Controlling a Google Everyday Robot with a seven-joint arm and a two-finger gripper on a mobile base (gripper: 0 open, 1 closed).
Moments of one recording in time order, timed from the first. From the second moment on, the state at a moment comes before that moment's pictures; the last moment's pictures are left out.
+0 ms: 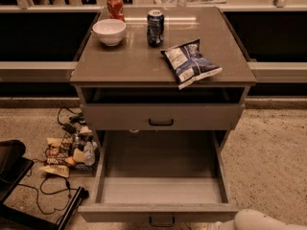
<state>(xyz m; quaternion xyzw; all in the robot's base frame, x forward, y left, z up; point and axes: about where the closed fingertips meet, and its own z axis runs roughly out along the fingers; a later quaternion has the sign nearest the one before) 0.287 -0.144 0.372 -0.56 0.77 0.24 0.19</state>
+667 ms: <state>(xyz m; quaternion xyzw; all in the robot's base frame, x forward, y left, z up) 0.331 -0.113 0.356 -0.57 0.76 0.25 0.20</state>
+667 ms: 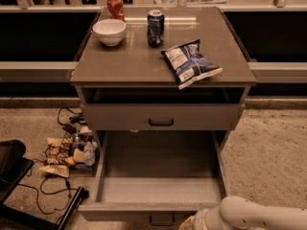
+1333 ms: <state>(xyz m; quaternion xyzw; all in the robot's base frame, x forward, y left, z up) 0.346 -0.112 0.353 -0.57 0.75 0.25 0.20</state>
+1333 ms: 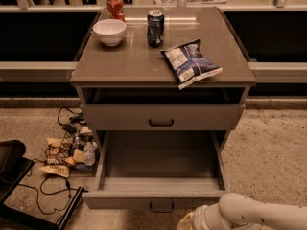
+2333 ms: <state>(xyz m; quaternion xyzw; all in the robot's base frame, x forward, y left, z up) 0.424 -0.131 0.351 -0.57 0.75 0.24 0.23</state>
